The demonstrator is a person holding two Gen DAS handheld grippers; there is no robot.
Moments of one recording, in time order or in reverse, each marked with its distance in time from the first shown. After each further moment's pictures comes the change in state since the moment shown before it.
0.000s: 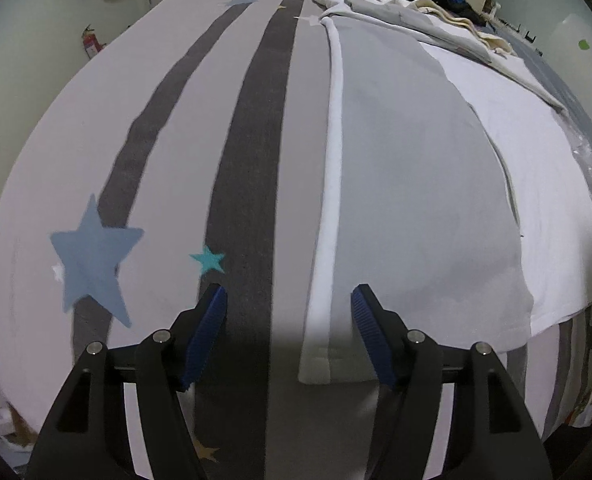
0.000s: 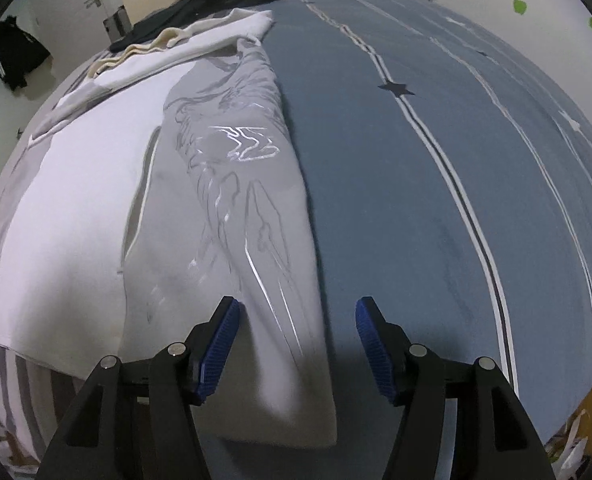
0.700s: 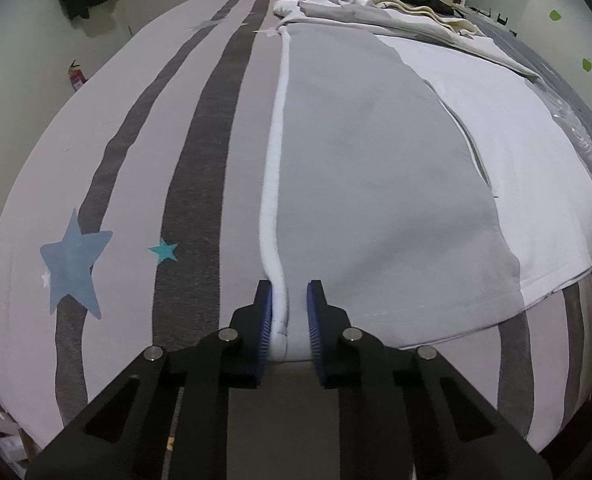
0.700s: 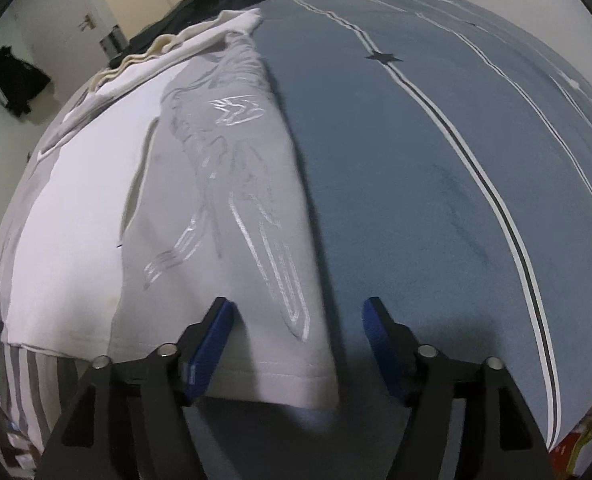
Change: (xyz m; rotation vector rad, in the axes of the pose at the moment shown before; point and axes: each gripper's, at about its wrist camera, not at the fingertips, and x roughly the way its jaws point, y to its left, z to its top) left arm -0.006 -0.027 -0.027 0.107 -0.067 0.026; right arm 0.011 -0.015 -0.024 0.081 -0.001 0.068
